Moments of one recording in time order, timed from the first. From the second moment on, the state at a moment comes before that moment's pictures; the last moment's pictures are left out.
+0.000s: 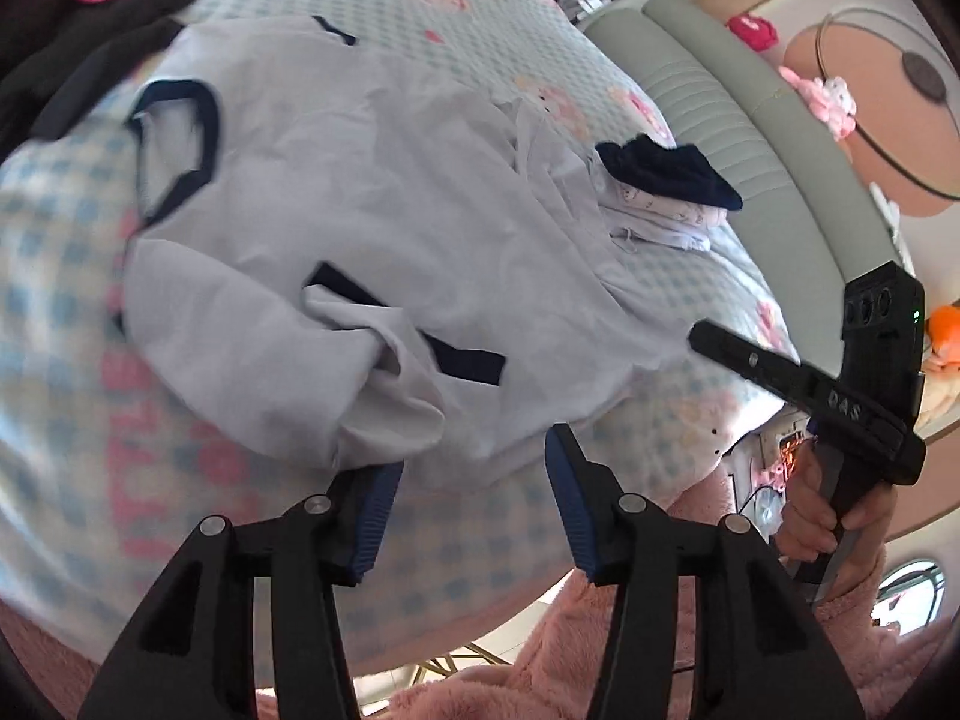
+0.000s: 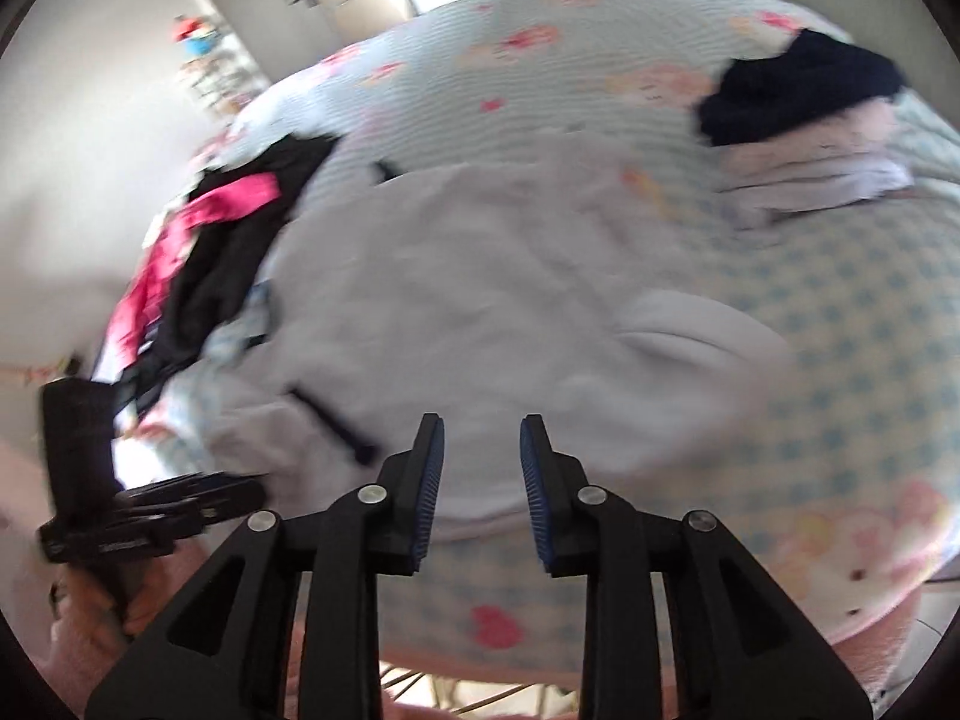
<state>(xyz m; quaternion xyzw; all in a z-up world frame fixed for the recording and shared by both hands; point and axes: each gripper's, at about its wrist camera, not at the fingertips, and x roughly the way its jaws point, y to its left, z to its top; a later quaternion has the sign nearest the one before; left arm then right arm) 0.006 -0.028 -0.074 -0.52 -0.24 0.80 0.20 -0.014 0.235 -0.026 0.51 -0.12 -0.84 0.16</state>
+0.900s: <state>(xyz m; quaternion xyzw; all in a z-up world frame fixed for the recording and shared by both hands) -0.022 -0.056 -0.112 -0.55 -0.23 0.79 0.12 -0.010 0.143 -0.086 0.55 0.01 -0.82 0.17</state>
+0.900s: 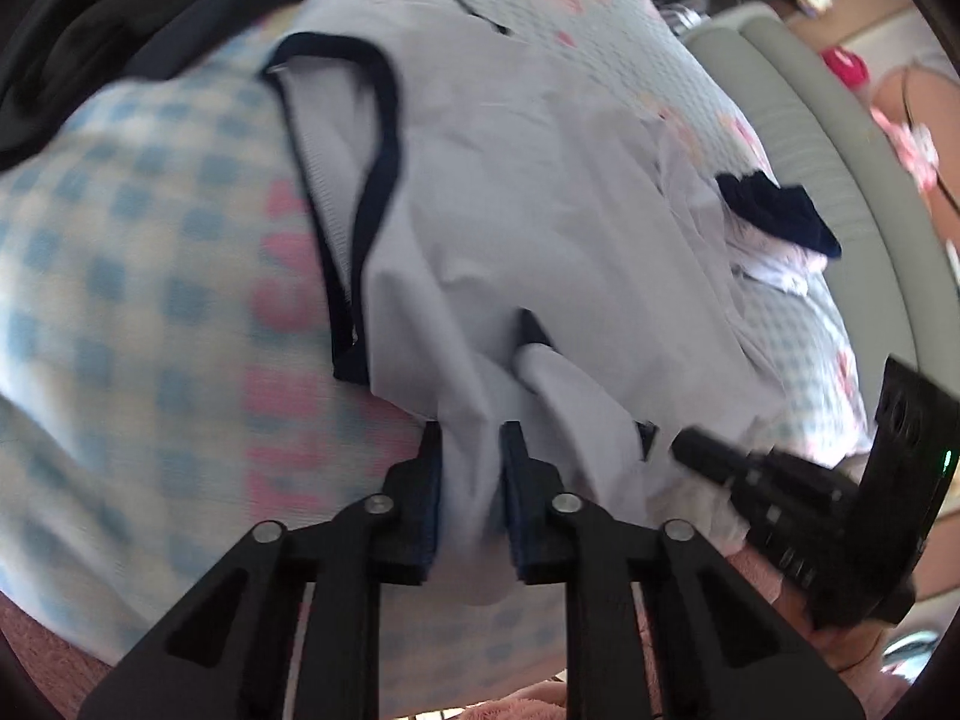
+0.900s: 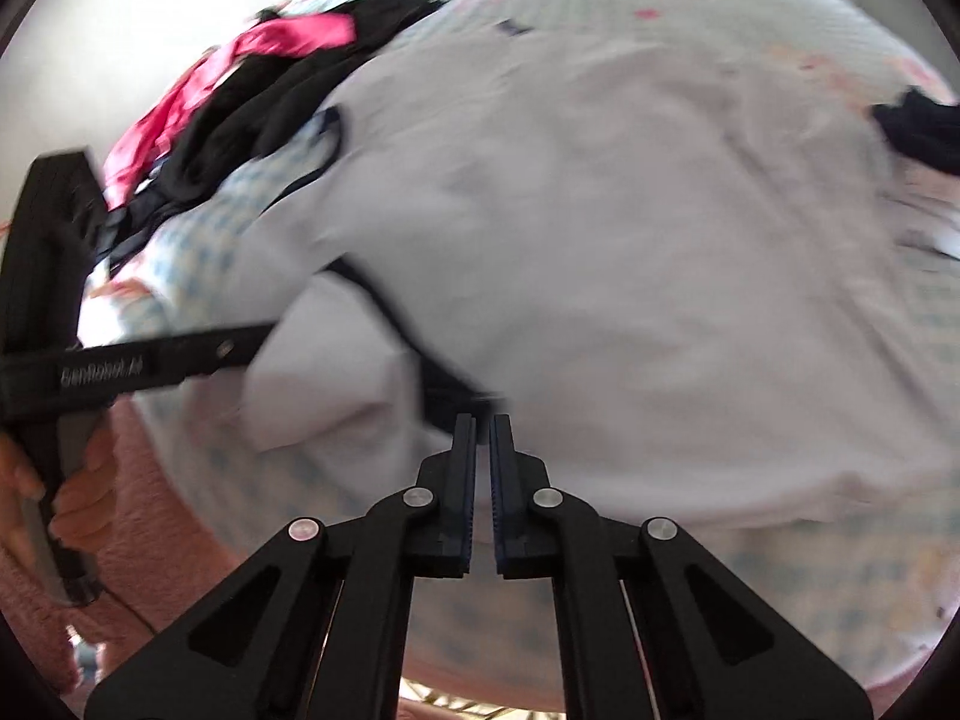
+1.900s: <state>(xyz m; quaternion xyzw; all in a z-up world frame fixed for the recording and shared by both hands) 0.002 -0.082 -0.095 -0.51 -0.33 0.79 0.12 -0.004 0.129 -0.100 0.55 -0.08 -0.79 0.25</state>
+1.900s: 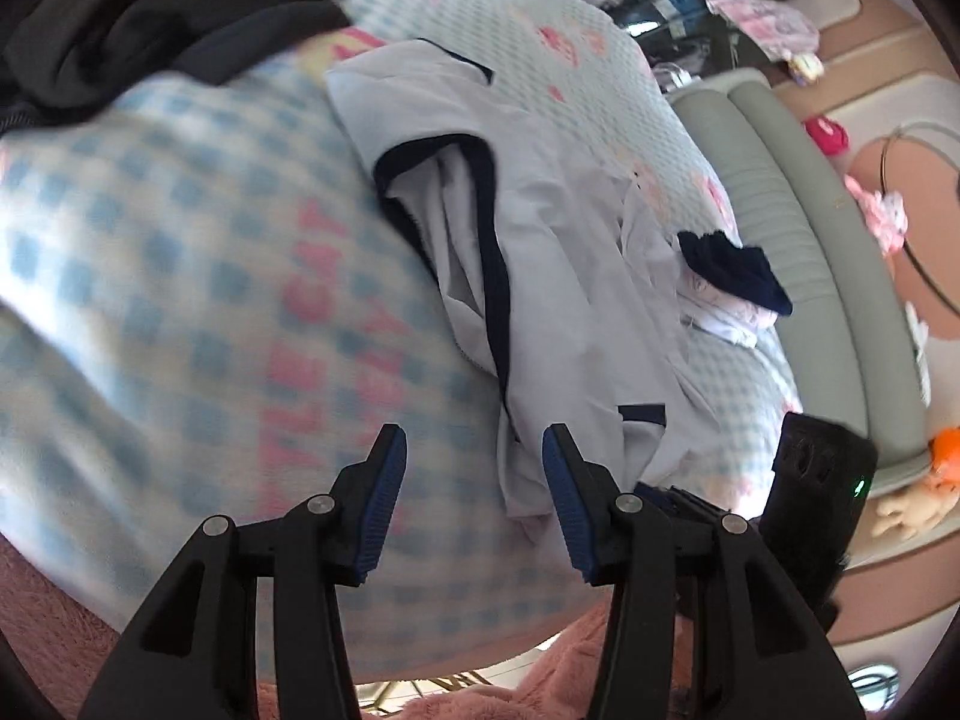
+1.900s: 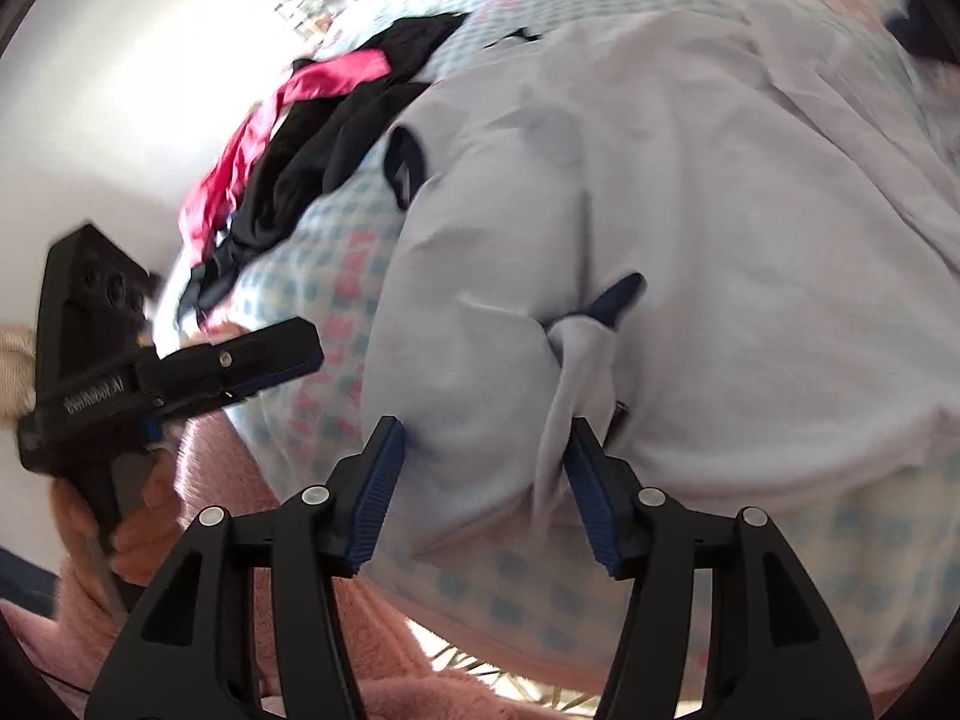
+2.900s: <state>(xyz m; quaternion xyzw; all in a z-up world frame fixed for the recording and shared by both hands) -0.094 -0.015 -0.097 -0.50 -0.18 0.85 0.06 0.013 0.297 -0.043 0.50 -0.16 -0.85 0.09</state>
